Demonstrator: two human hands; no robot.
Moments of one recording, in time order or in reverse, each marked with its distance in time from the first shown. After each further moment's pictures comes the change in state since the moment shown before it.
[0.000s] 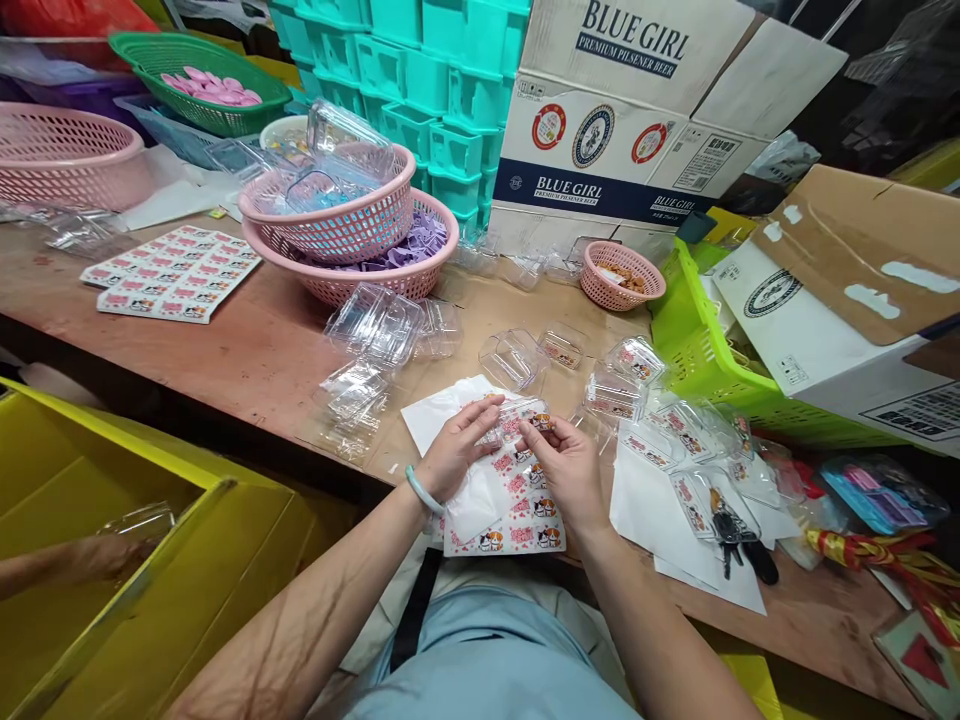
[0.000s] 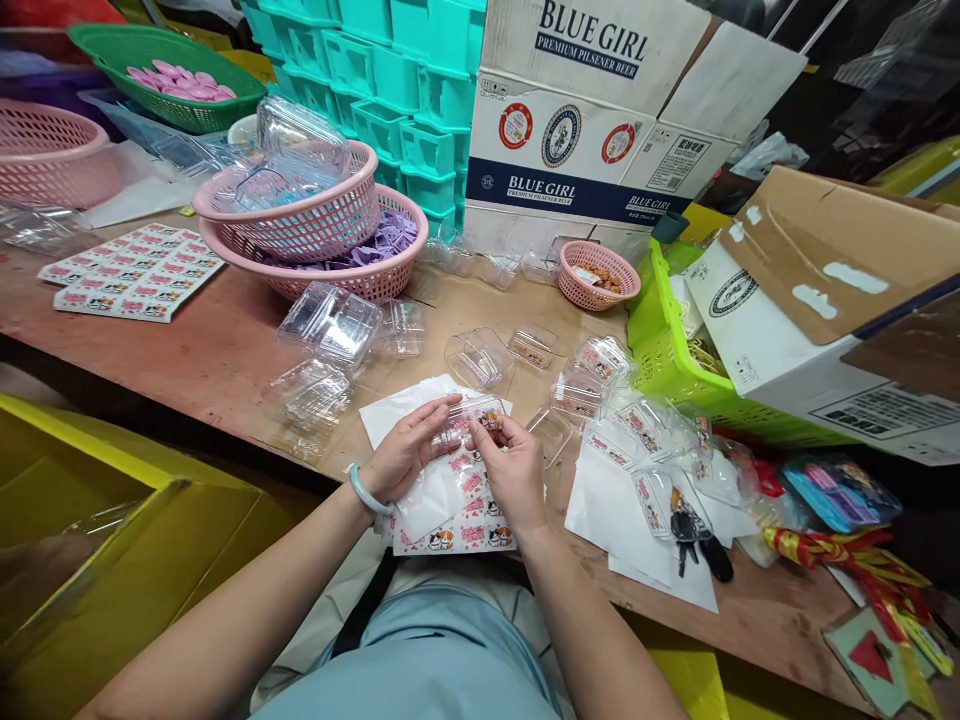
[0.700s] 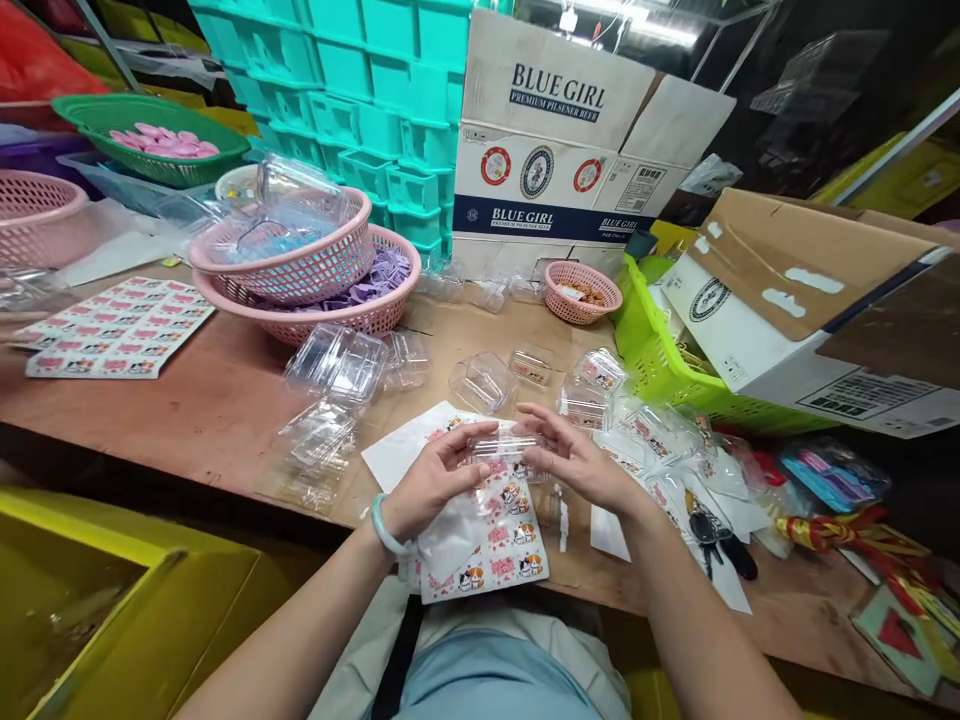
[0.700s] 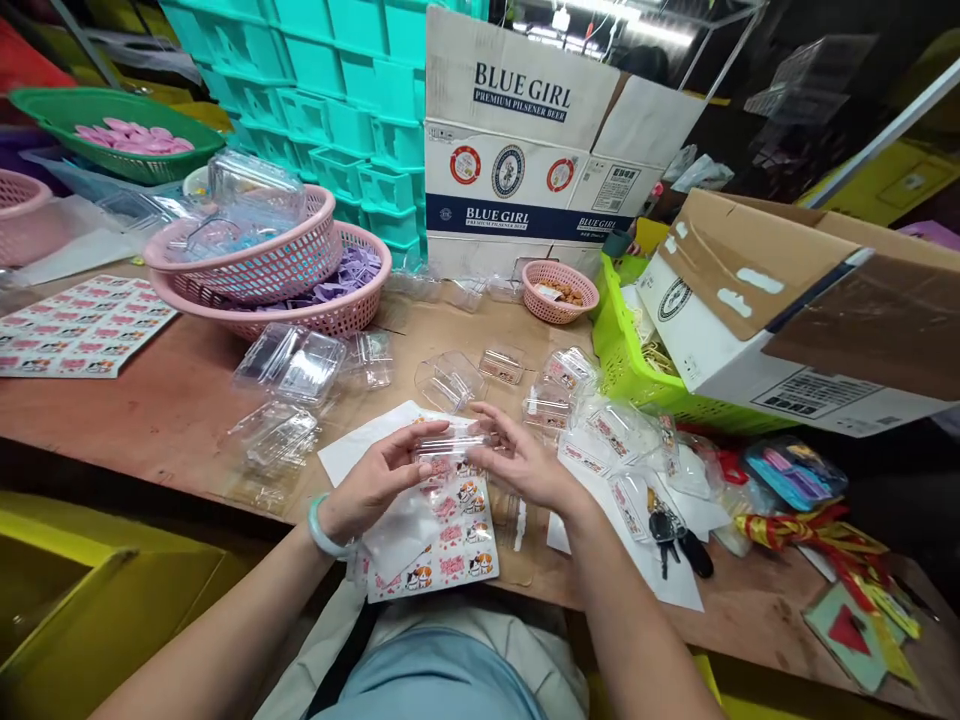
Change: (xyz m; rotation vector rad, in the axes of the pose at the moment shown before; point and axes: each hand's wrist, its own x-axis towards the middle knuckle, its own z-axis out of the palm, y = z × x) left_hand -0.001 0.021 0.012 0.240 -0.300 0.135; right_hand 0.028 -0.024 -0.067 -0.134 -0.511 -0.044
